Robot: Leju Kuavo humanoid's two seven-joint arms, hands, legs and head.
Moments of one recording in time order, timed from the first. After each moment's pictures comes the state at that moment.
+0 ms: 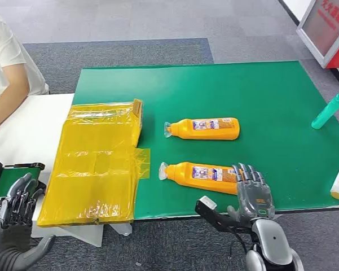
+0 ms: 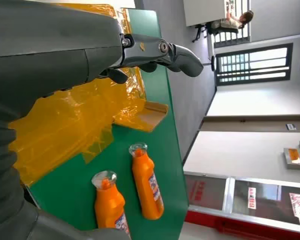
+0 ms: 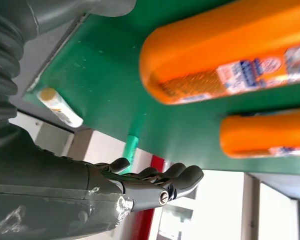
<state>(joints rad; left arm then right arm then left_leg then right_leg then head) 0.47 -0.35 0.26 -2.17 -0.01 -0.67 -0.27 0.16 0.13 0.16 -1.82 1.52 0.15 0.12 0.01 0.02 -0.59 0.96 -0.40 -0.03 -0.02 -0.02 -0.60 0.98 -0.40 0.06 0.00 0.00</state>
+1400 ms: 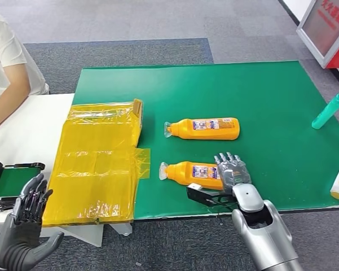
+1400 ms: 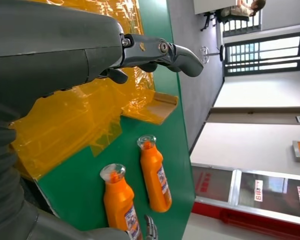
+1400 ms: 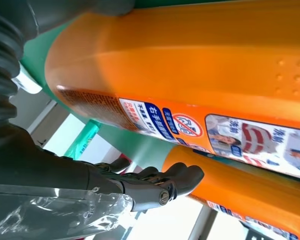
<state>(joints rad) 0.44 -0.32 0.24 -2.08 -0.01 -0.65 -0.27 -0.23 0.02 0.29 -1.32 1.53 0.25 0.12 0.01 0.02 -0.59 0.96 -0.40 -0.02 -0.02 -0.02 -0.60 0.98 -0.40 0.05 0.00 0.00</state>
